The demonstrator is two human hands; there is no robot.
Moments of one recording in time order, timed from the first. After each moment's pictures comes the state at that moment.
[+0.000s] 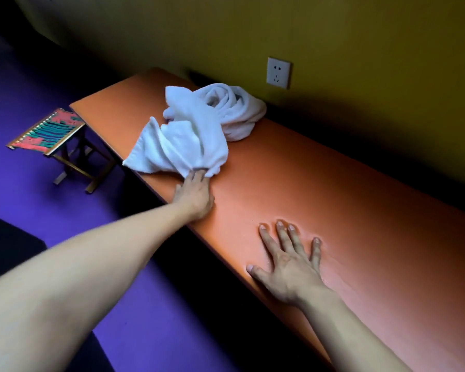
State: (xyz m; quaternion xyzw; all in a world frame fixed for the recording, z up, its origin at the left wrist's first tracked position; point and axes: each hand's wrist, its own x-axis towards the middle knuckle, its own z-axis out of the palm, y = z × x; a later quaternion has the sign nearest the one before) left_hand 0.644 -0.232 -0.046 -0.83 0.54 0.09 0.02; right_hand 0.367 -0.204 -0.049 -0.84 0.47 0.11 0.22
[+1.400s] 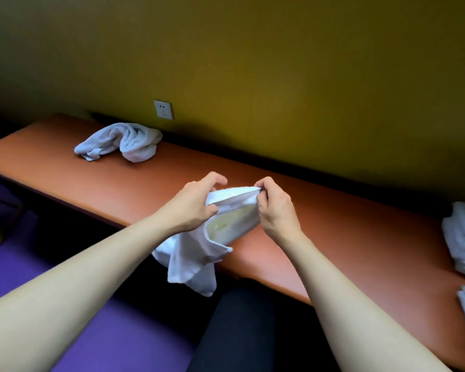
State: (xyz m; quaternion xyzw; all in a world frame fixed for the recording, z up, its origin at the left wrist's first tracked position) left_hand 0.351 -0.090 0.158 -0.58 0.75 0.23 -0.23; right_hand 0.140 -0.116 0.119 -0.68 0.57 -0.38 0.26
